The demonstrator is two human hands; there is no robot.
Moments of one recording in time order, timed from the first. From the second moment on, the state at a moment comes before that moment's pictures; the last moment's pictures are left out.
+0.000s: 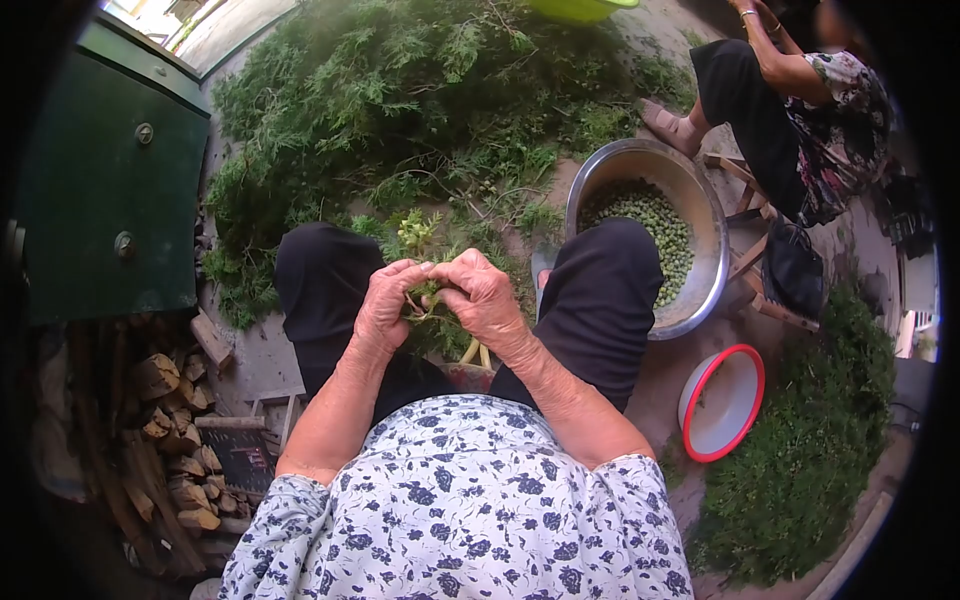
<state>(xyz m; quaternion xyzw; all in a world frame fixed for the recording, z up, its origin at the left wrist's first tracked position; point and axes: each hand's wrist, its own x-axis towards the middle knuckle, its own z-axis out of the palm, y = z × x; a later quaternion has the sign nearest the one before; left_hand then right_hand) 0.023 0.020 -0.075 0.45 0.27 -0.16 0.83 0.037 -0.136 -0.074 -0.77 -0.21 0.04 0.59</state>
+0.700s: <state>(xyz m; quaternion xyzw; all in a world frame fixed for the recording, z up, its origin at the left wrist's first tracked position) 0.019 0.020 -0.076 0.48 0.25 -0.19 0.82 0.043 -0.154 -0.059 -0.76 -0.05 0.15 0.63</state>
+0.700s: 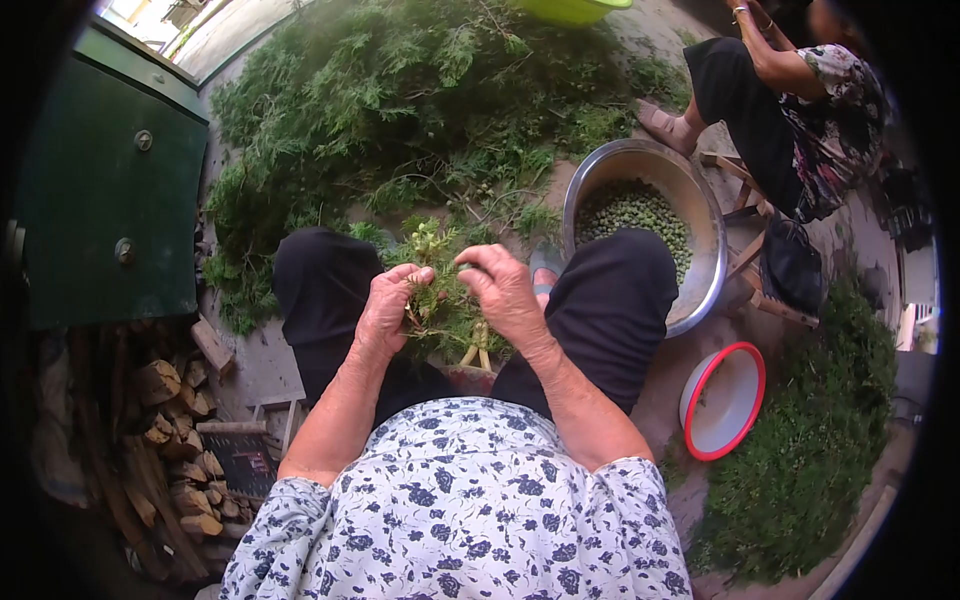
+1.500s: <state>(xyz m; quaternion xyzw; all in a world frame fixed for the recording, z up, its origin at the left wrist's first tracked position) 0.018 0.005 -0.066 0.57 0.19 -0.16 0.78 0.043 -0.150 -0.041 -0.82 -0.18 0.01 0.54</state>
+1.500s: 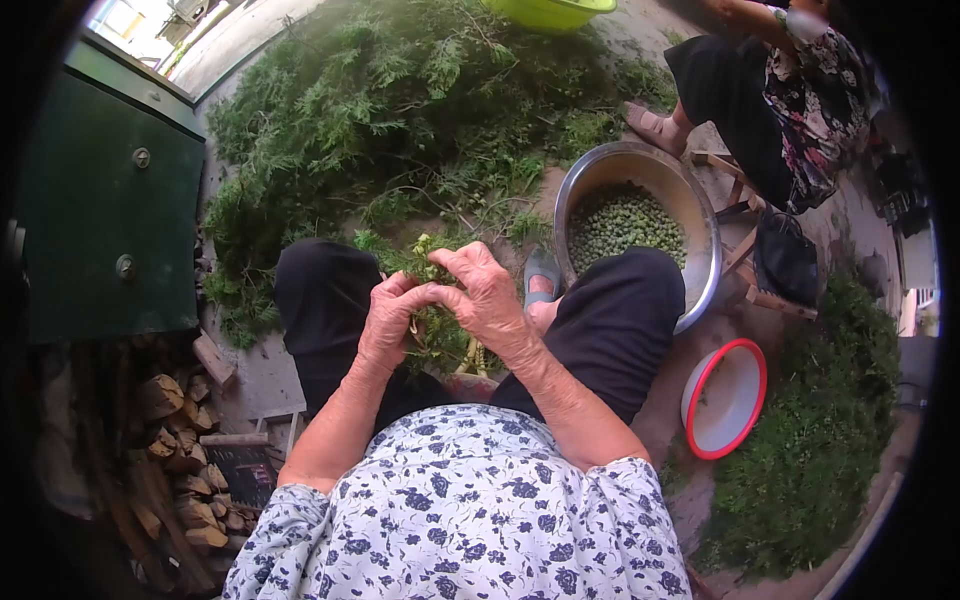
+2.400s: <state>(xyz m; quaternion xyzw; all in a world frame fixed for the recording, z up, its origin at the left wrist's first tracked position) 0.014 0.003 -0.061 0.49 0.13 -0.22 0.83 0.044 -0.155 -0.062 -0.53 0.08 0.24 0.81</state>
